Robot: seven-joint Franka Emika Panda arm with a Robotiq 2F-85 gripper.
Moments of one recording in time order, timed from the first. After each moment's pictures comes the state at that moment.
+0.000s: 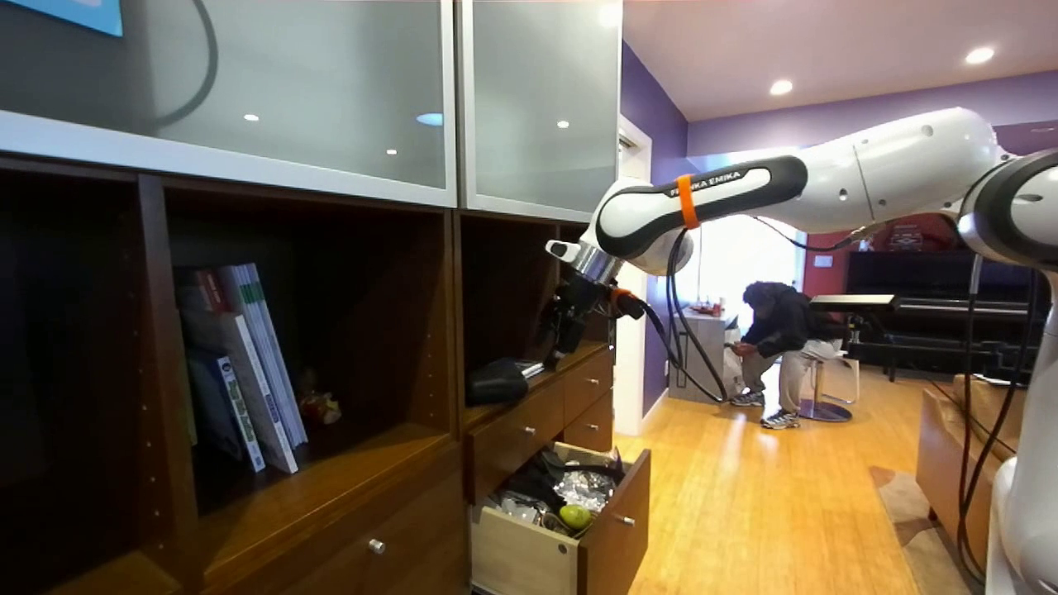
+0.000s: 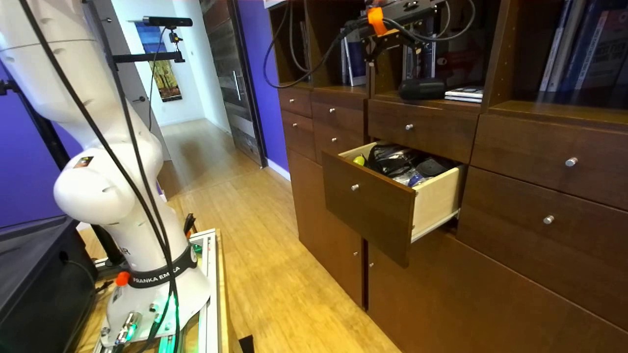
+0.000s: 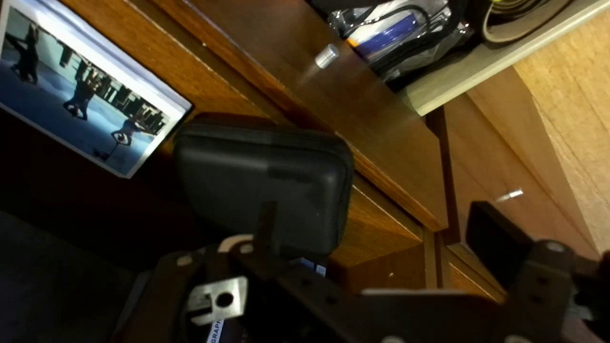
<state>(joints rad) -0.03 -0.10 0.10 -1.93 0.32 2.27 -1.06</state>
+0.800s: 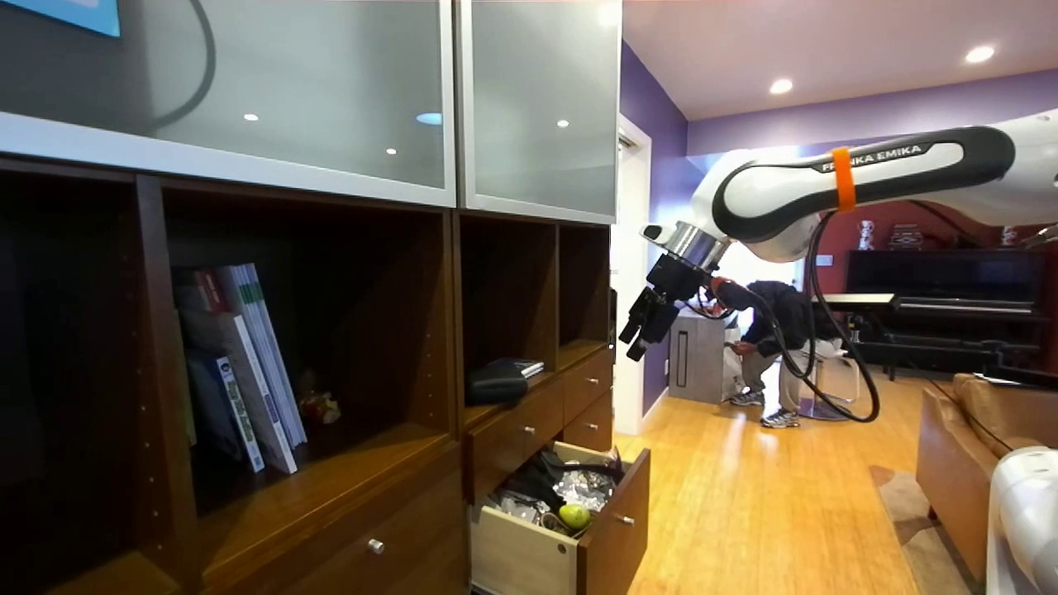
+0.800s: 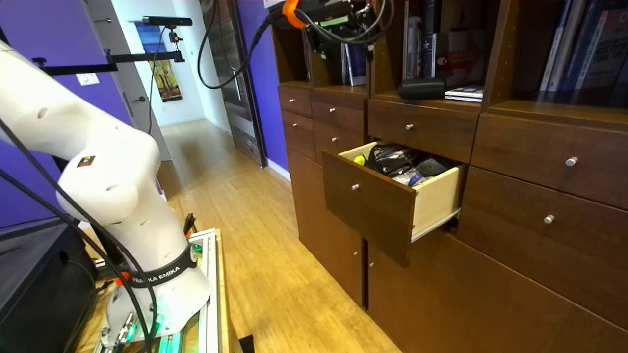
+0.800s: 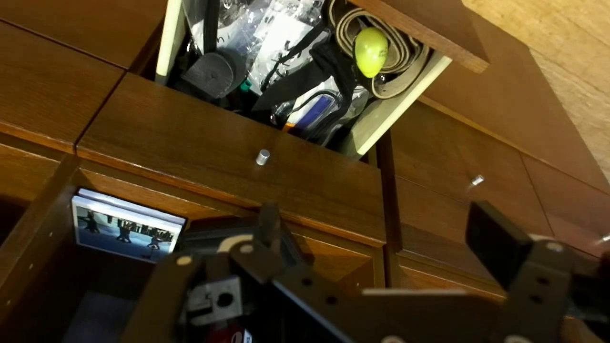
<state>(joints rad) 0.02 -0.58 -0.01 -2.34 0.28 2.22 -0.77</state>
